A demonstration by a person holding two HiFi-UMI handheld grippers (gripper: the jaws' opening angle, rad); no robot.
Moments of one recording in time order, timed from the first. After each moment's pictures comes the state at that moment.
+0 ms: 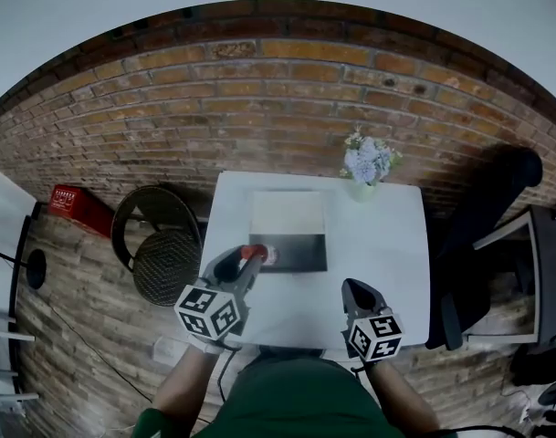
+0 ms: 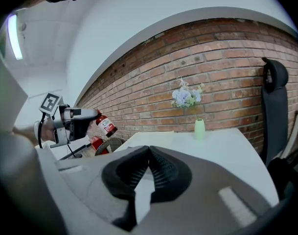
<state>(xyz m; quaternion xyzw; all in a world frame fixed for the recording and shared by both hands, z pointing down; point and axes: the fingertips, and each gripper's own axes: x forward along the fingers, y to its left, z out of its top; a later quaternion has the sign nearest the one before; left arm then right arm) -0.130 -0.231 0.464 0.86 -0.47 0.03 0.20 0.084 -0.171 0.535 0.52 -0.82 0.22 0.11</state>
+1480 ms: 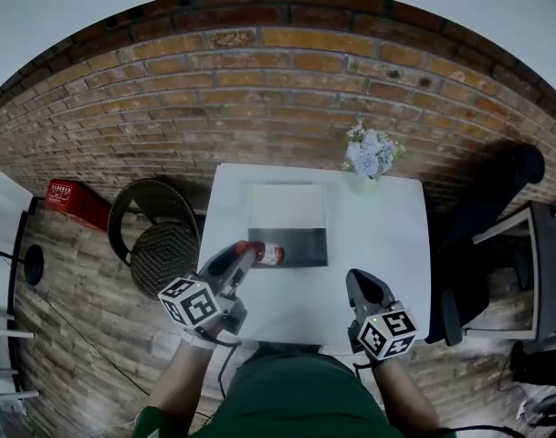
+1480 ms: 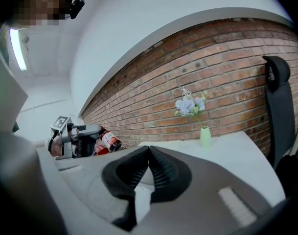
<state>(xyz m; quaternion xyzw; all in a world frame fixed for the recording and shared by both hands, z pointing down) -0.144 -0.237 0.472 0.85 -0.41 -0.09 0.33 0.083 -0.181 0.502 0.51 -0.83 0.22 0.06</state>
